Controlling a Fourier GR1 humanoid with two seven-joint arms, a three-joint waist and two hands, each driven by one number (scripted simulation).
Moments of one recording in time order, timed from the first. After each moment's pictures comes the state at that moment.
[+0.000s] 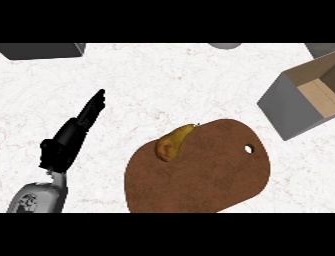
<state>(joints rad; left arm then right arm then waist) -0.15 0.14 -0.08 -1.57 -0.10 -0.13 0.09 0.43 -1.03 -0.08 -1.85 0.29 -0.21 -0.71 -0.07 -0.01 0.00</state>
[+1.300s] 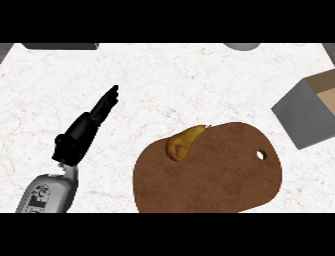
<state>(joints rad) -0.21 0.10 -0.09 -1.53 -0.12 -0.17 0.08 0.15 -1.13 -0.51 -1.57 -0.14 0.29 -0.53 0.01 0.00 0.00</state>
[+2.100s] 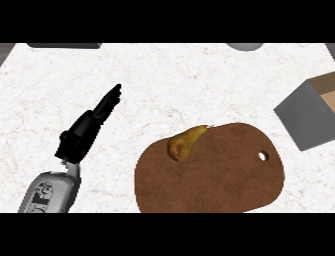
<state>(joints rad) -0.23 0.09 -0.09 -1.52 -0.14 -0.18 0.09 -0.34 -1.00 -0.16 -1.22 0.23 0.14 -0.49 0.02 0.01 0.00</state>
